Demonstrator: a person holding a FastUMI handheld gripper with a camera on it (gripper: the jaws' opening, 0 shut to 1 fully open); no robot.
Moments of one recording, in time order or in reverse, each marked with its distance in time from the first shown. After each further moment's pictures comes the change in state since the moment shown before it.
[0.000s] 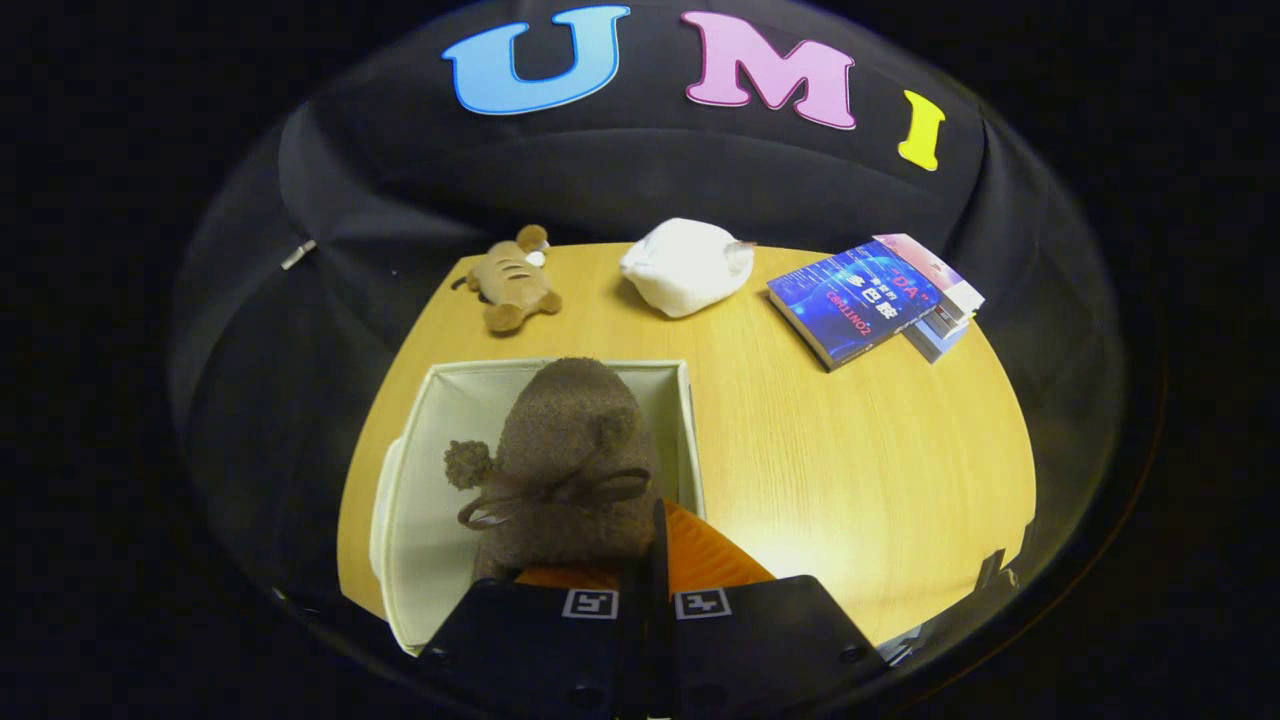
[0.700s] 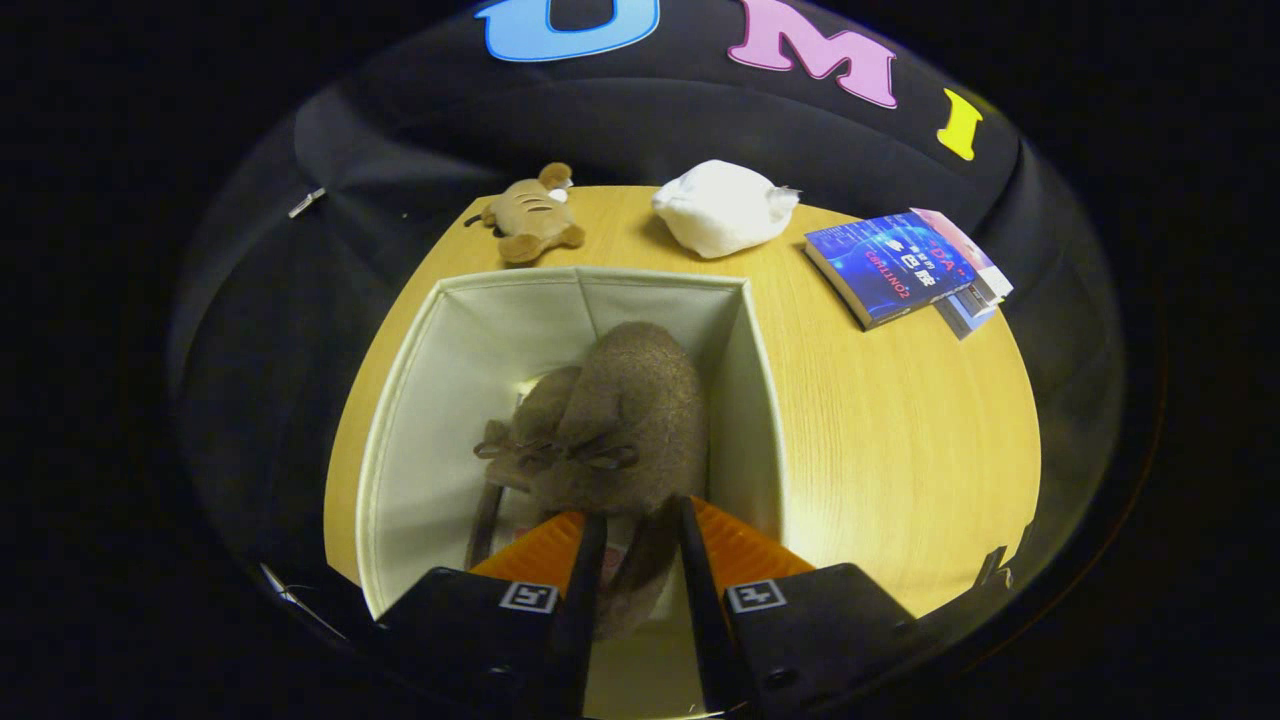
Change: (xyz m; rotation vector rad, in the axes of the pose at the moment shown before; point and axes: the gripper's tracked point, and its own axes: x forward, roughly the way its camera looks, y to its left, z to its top) arm 0.007 0.038 -0.040 -0.081 0.114 0.090
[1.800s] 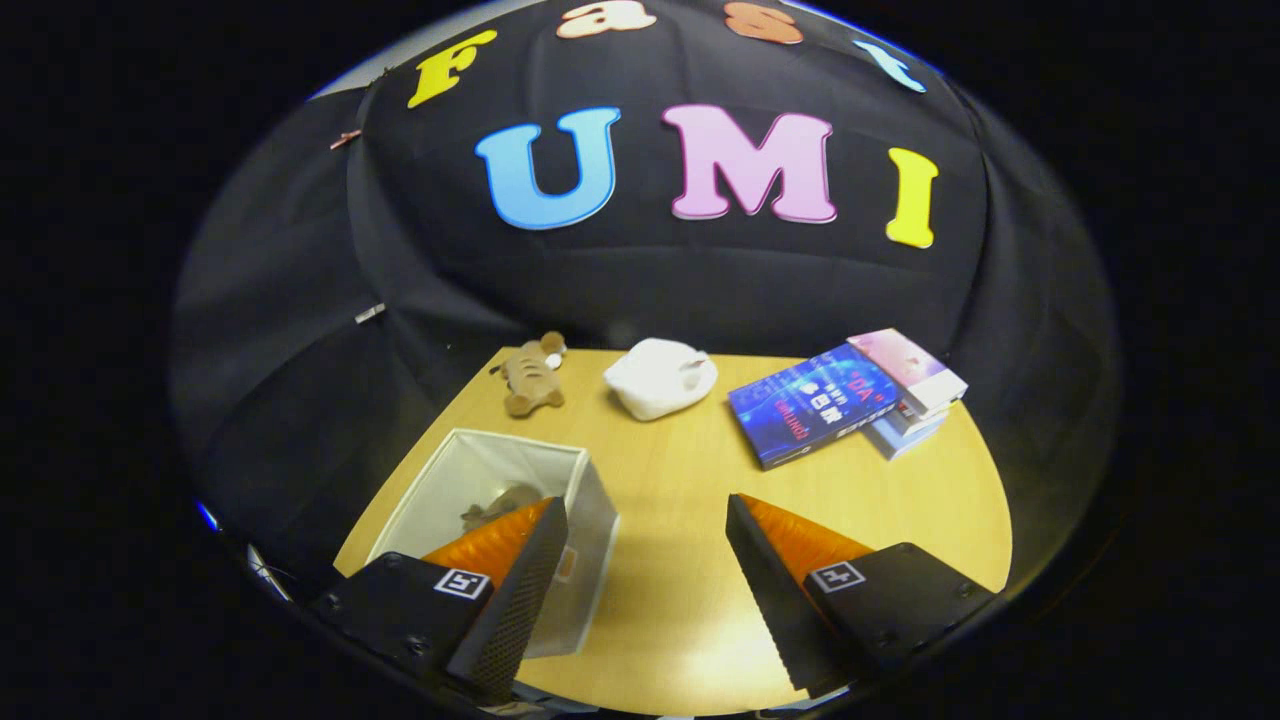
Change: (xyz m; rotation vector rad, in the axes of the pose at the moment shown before) arm -0.143 -0.172 0.083 -0.008 -0.502 0.099
